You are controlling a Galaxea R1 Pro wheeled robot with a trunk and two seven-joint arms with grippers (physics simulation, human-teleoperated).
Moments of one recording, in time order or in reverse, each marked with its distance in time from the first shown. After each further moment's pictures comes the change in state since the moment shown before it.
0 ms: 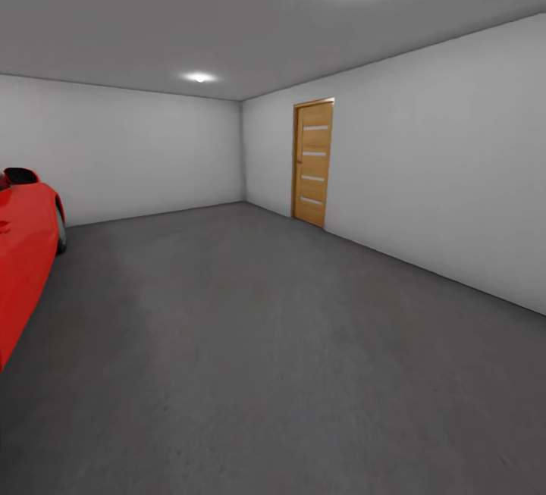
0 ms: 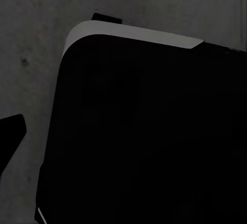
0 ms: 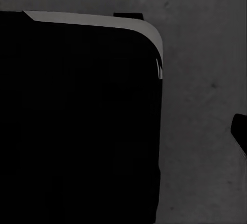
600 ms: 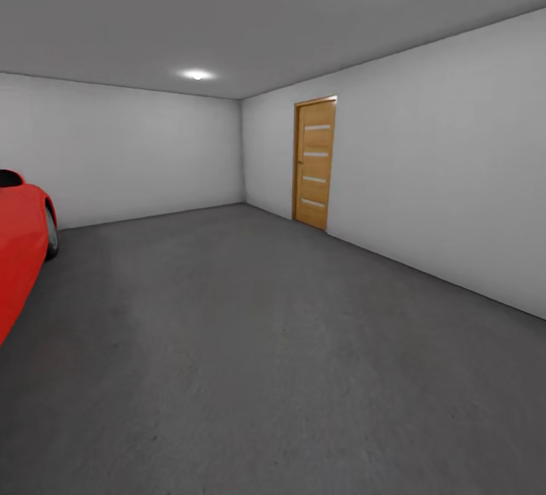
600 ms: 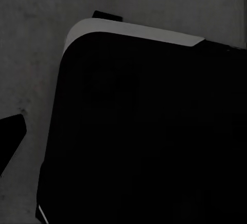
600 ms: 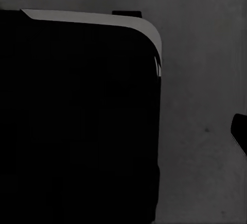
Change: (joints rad) left arm 0.000 0.001 0.000 0.000 0.000 0.007 0.000; right arm 0.000 -0.002 -0.003 0.000 -0.003 0.006 0.001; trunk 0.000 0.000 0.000
